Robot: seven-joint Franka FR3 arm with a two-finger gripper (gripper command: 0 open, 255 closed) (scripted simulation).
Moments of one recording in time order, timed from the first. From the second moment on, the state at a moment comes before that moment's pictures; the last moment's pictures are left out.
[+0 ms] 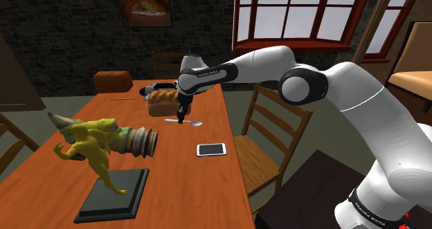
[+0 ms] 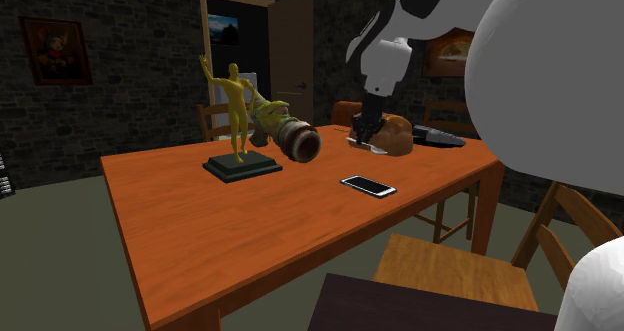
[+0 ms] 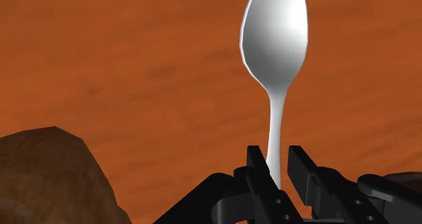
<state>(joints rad) 0.12 0.97 0.23 -1.02 0.03 2.12 -0.52</state>
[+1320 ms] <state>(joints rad) 0.12 1.04 0.23 -1.04 0.03 2.20 -0.53</state>
